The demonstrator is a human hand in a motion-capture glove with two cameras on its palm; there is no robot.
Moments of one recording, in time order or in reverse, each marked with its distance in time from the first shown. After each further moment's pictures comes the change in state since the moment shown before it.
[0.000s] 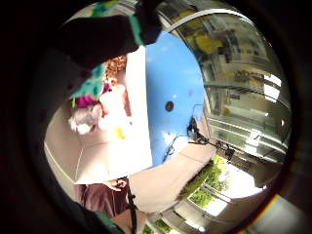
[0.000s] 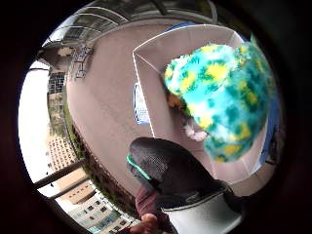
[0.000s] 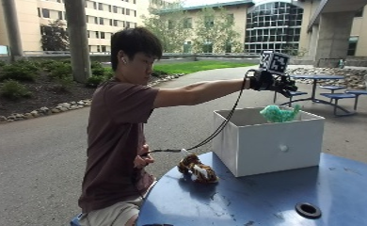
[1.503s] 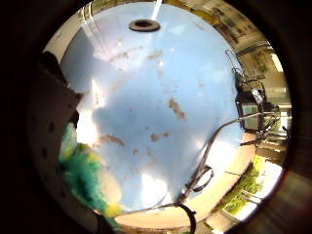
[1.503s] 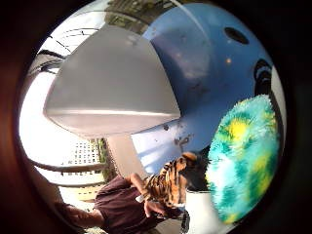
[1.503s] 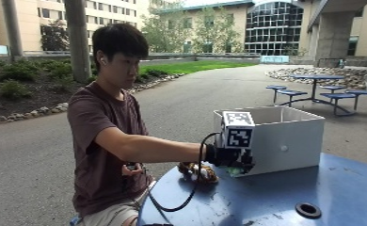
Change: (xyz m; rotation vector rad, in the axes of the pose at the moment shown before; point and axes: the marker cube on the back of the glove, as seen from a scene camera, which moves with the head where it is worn) arm 0.307 0.180 0.254 0.246 -0.330 0.126
